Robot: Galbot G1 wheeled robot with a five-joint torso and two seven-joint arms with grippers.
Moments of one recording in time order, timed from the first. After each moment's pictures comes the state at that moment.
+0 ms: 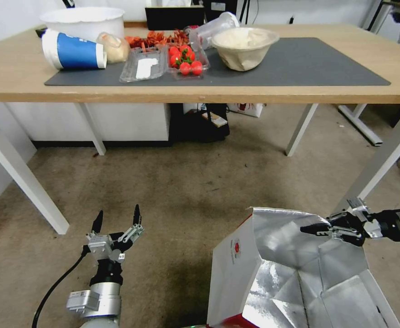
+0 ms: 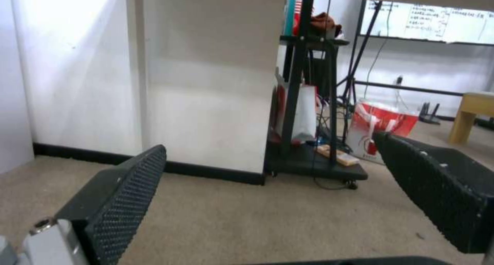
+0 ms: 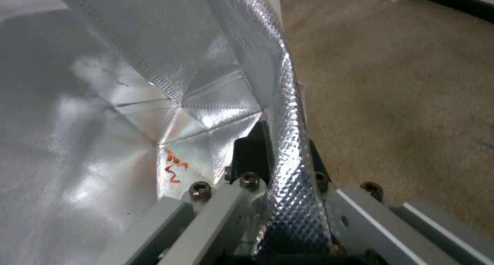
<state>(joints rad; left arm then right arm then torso) 1.79 -1.39 -0.45 -2.13 -0.25 -0.33 -0.19 -1.34 0.51 0.72 1.65 0.74 -0.26 -1.45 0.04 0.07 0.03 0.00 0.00</state>
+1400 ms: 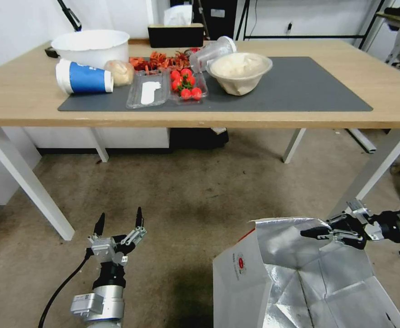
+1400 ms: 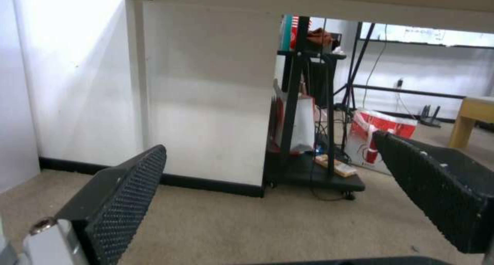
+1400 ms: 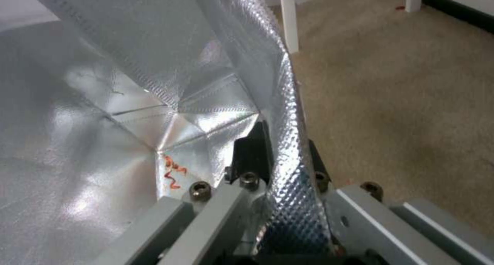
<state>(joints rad) 1.80 -1.42 -0.45 -2.13 -0.22 -0.33 -0.18 -1.35 0.49 0.72 1.67 0.74 -0.25 -1.47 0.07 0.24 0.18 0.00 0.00</state>
